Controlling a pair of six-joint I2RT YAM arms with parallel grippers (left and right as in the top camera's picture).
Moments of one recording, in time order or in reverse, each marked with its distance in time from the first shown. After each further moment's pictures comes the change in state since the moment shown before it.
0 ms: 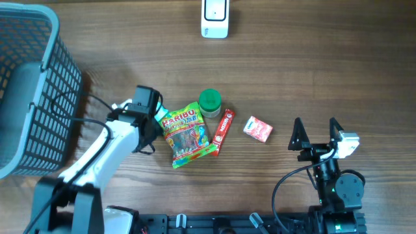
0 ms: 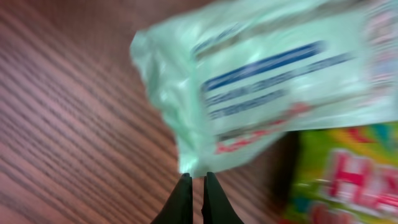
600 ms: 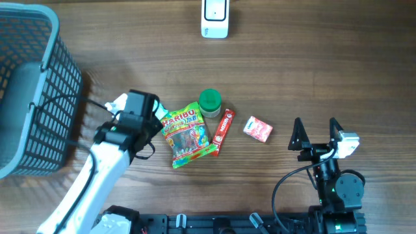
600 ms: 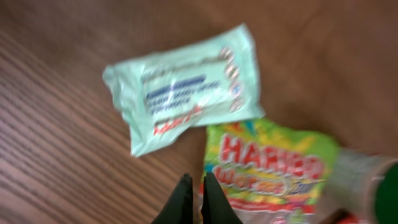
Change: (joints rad) left arm -0.033 -0.285 0.007 0.011 0.011 -0.043; right arm 0.000 0.000 0.000 0.000 0.000 0.000
